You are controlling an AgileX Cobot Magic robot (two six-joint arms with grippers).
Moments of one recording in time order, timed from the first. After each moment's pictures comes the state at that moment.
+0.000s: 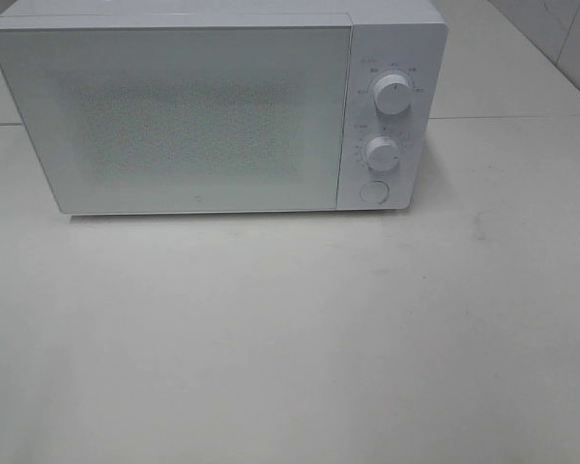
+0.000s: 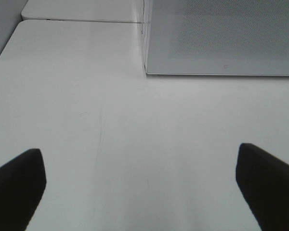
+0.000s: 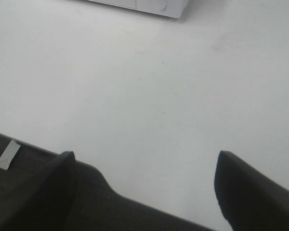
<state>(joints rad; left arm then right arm) -0.03 0.00 -0.50 -0.08 1.04 0.00 0.16 0.18 -0.54 0.16 1.08 -0.05</state>
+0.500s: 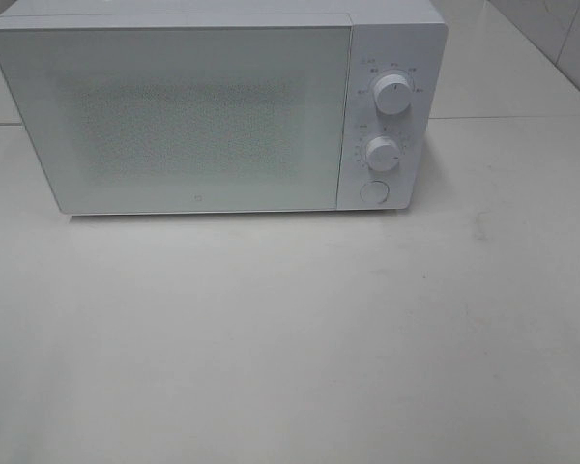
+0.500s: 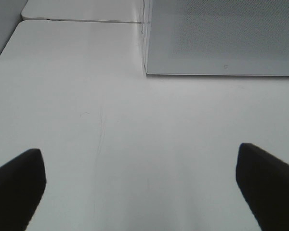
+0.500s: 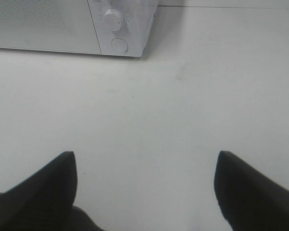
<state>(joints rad) -0.03 0.00 -0.50 -0.08 1.04 0.00 0.09 0.00 -0.51 0.11 1.04 0.05</state>
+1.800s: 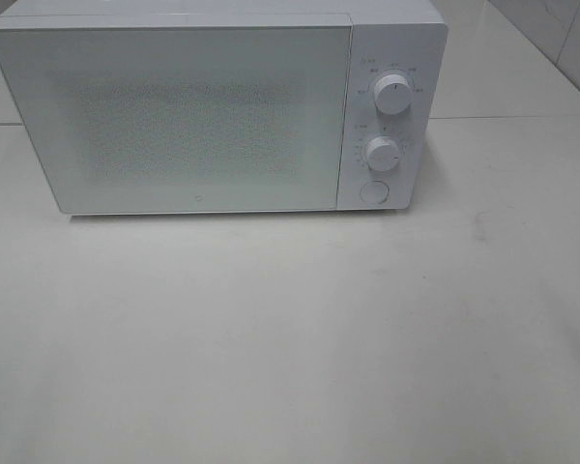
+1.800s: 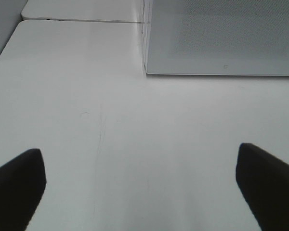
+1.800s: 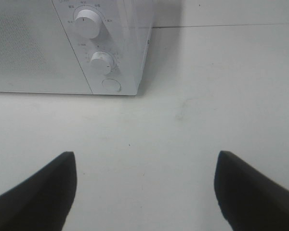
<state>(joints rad) -0.03 0.00 -0.50 -0.08 1.04 0.00 0.09 0.52 -0.52 0.14 0.56 0.05</state>
